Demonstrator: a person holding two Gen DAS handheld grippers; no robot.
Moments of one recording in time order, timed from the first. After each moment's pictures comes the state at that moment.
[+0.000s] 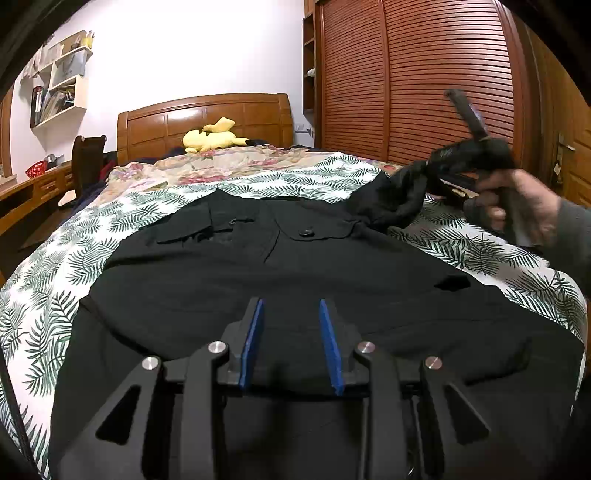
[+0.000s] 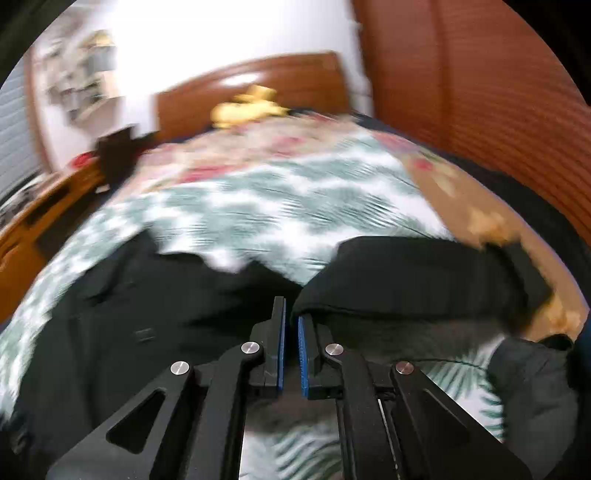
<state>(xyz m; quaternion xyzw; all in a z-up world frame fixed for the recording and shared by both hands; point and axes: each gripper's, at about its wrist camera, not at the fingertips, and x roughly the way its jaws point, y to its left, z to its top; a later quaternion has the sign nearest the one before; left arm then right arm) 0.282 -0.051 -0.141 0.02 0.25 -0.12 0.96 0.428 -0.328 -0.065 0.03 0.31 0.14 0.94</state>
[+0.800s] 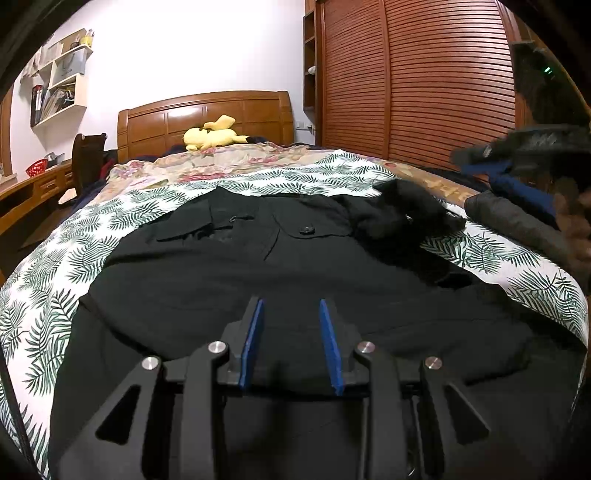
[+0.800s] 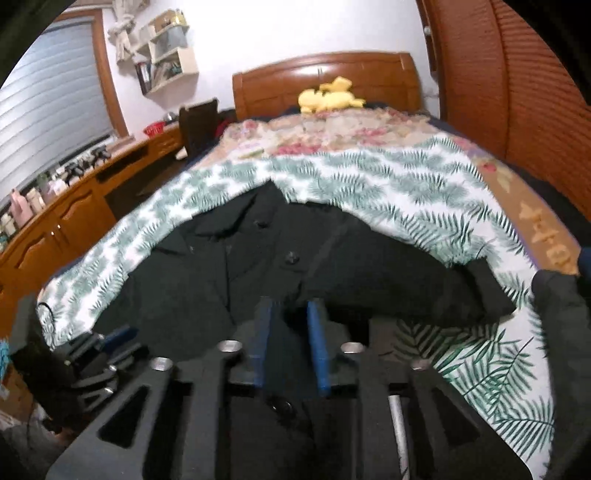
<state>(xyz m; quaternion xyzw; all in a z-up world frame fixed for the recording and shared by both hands) 0.284 -0.052 -0.141 0.02 0.25 -0.12 0.96 0.302 -0.262 -0.044 0.00 0.32 0.20 0.93</state>
